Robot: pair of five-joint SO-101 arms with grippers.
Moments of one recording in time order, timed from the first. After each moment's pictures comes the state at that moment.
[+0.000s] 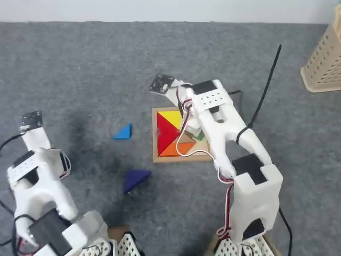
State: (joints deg) left arm -46.4 -13.0 57.3 45.3 -14.9; right arm -24.3 21.0 -1.4 70.1 39.5
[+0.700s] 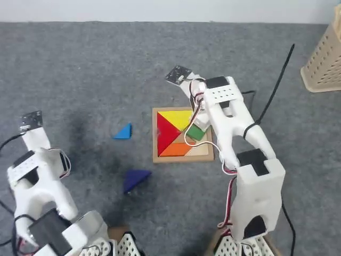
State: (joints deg) left arm -46.4 -13.0 57.3 45.3 -14.9; right arm -18.8 25.2 -4.3 70.1 35.0
